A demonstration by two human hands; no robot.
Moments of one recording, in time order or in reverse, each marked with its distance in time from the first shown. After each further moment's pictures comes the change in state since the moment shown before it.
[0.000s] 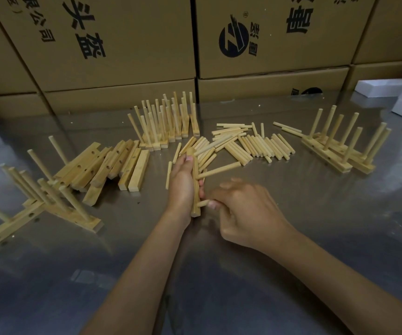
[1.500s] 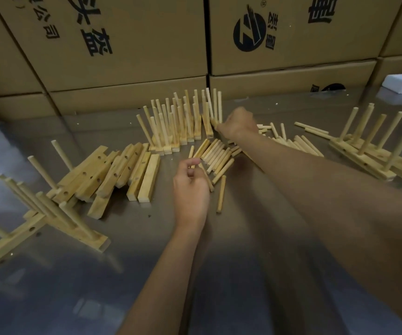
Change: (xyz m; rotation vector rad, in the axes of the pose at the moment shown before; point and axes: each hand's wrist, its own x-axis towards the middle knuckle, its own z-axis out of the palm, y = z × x) left_hand 0.023 -0.006 -0.012 0.346 0.208 0.297; right_hand 0.220 0.117 0.059 0.247 0.097 0.795
